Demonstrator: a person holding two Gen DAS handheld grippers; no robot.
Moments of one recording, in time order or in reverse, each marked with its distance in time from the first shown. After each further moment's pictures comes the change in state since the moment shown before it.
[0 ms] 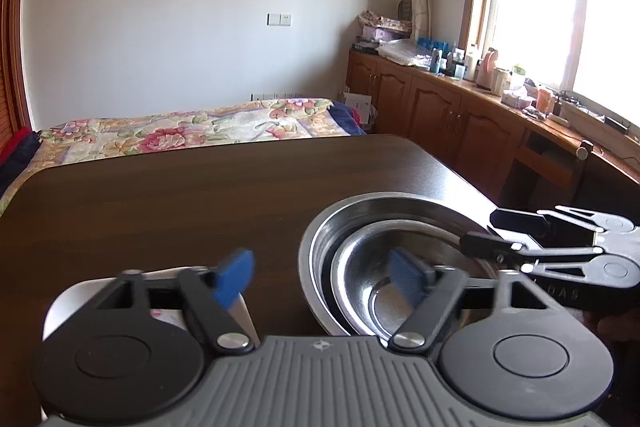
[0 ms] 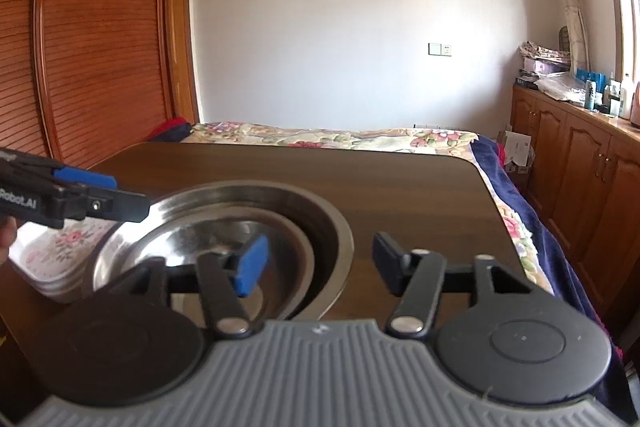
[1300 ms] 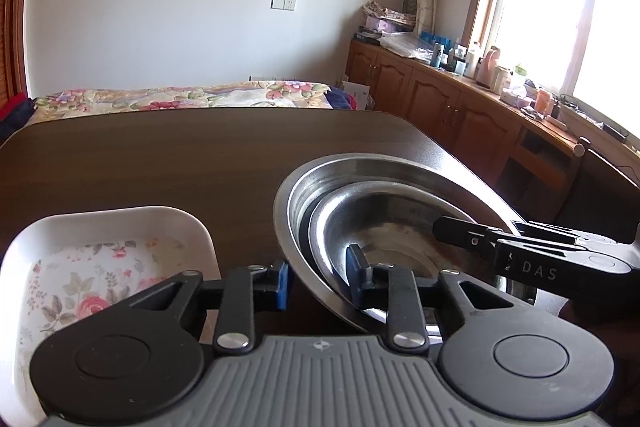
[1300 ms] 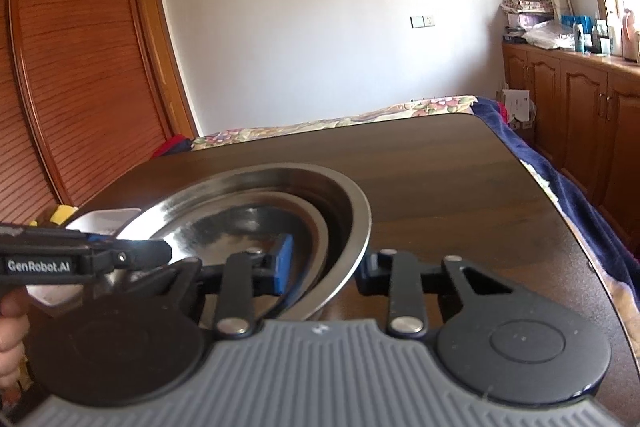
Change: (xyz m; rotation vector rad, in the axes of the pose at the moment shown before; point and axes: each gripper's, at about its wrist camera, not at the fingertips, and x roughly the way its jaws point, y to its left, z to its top) left arm 0.007 -0.009 -0.029 -0.066 0.035 -0.023; right arm 0.006 0.002 -0.019 0.169 0.014 0.024
